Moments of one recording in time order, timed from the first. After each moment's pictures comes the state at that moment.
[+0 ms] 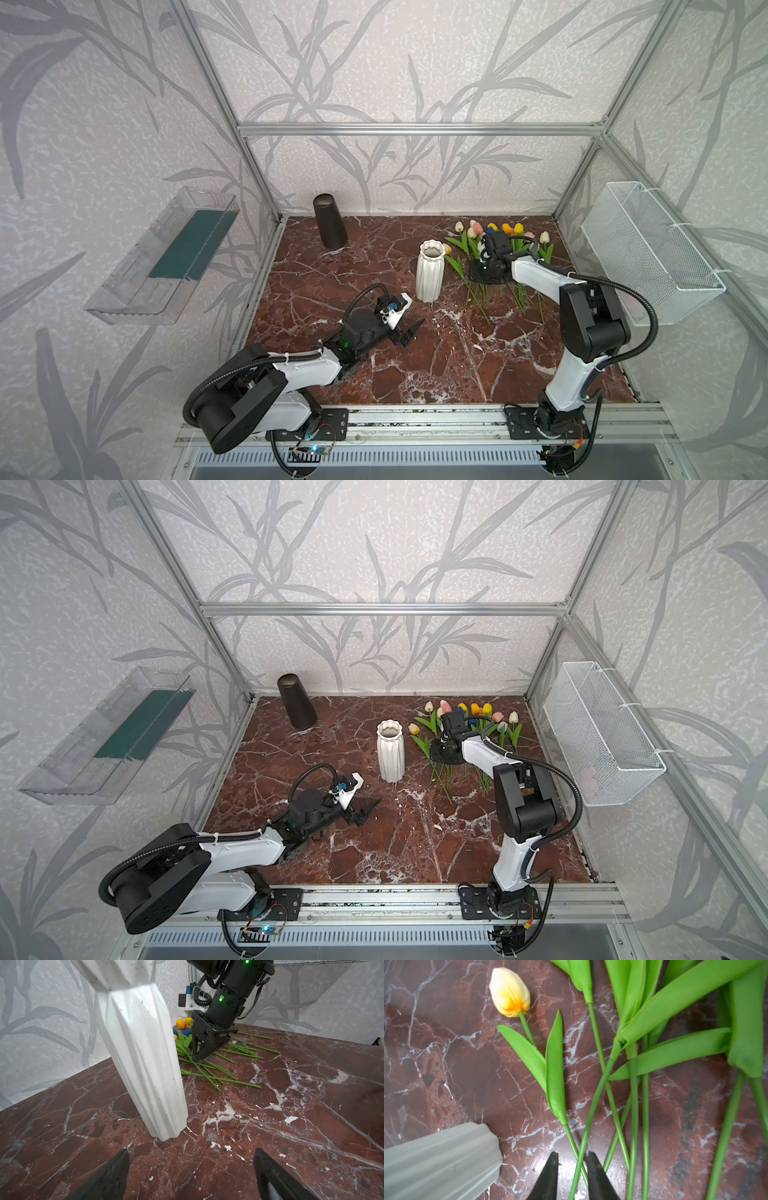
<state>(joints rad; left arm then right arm) -0.75 1.31 0.29 0.81 0.10 0.12 0.25 1.85 1.22 -0.42 -0.14 0.41</state>
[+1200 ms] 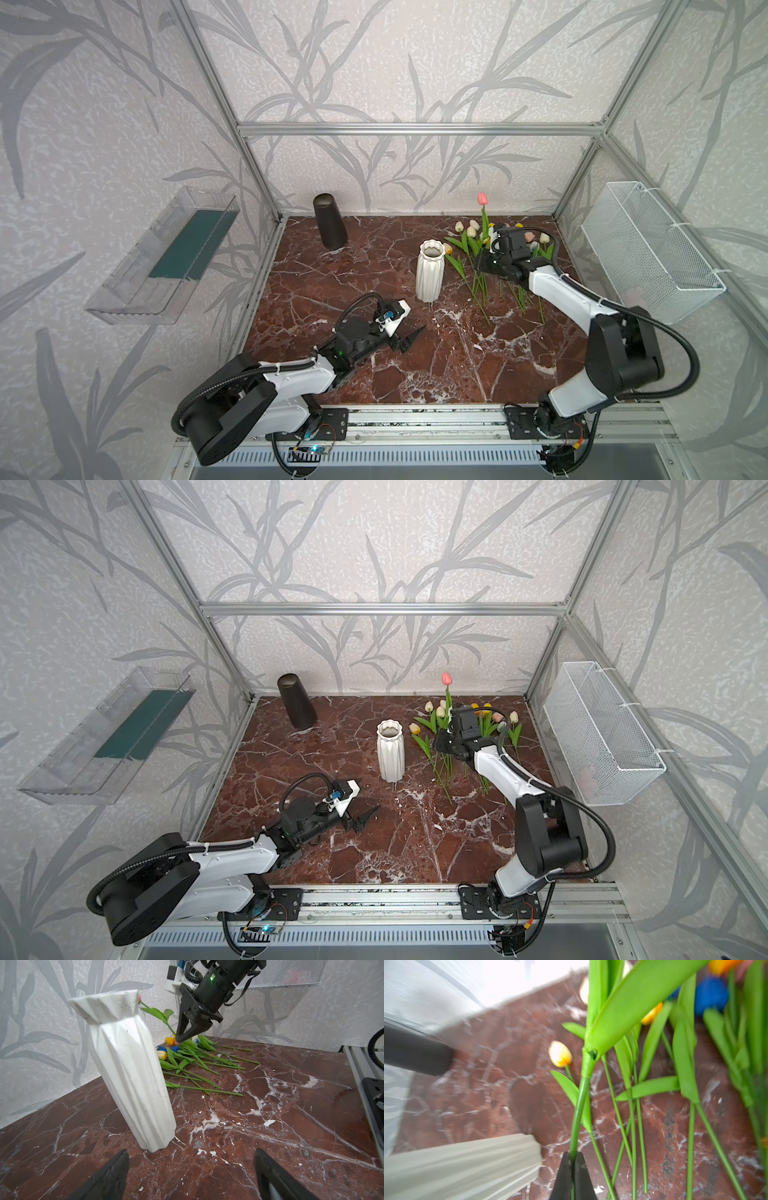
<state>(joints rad) -0.78 1.22 0.21 0.91 0.16 0.13 0.26 1.51 1.07 -0.23 -0.14 0.44</state>
